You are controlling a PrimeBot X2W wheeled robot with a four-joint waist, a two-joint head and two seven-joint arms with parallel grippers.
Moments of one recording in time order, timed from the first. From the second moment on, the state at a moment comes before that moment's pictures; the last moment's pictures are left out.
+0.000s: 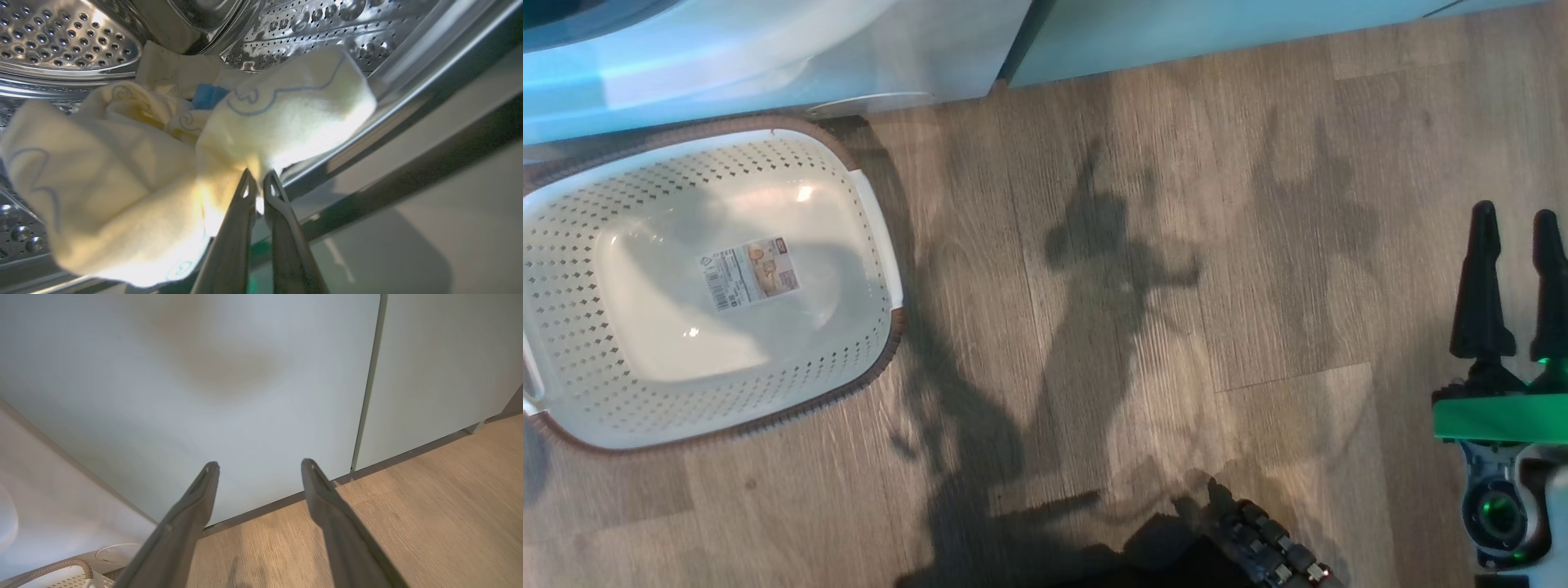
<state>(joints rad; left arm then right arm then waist) -1.21 0.73 -0.53 0.63 -0.40 -0.10 0.20 -0.19 -0.03 0.01 -0.02 0.46 0.13 -0.26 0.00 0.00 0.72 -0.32</state>
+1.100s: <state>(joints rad) -0.69 0.61 -0.28 0.10 -0.56 0.21 -0.25 -0.18 -0.03 -0.10 -0.02 0.38 0.13 -0.26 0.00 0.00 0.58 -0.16</state>
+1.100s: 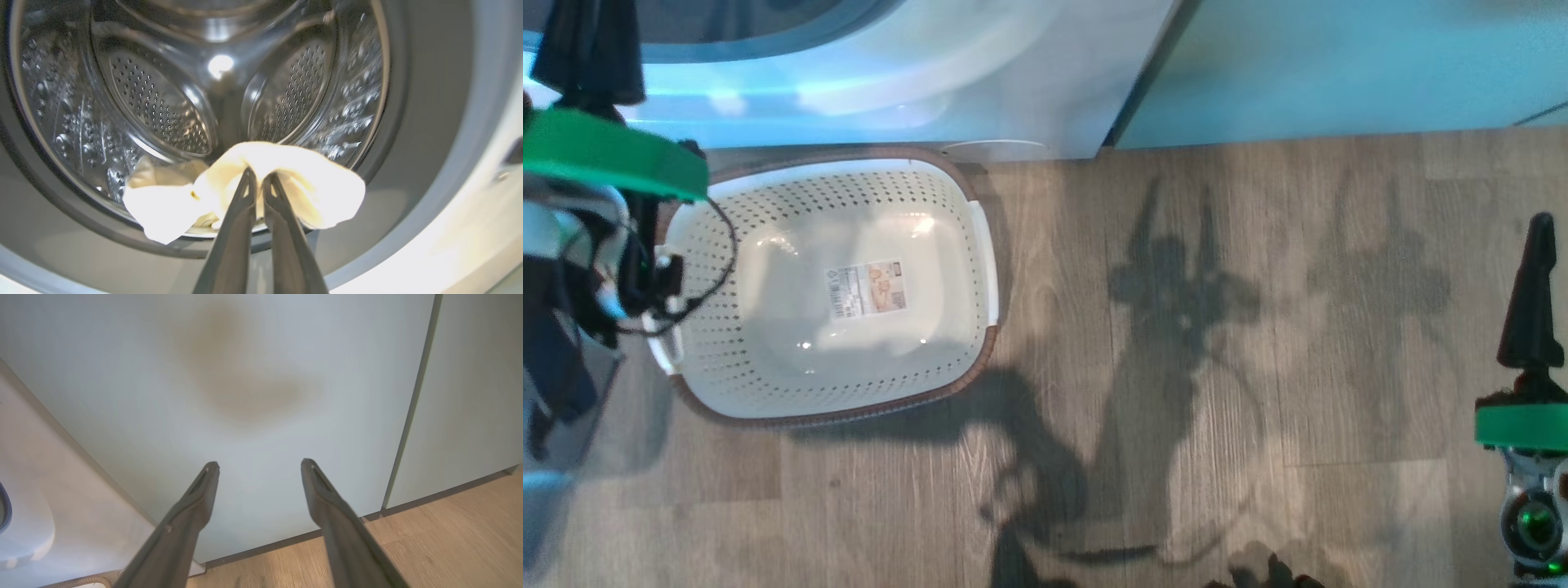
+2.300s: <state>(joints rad) -0.21 0.11 0.03 0.09 -0.28 -0.13 -0.26 -0.14 -0.03 -0.10 -0.03 0.36 0.13 -0.26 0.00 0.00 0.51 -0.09</state>
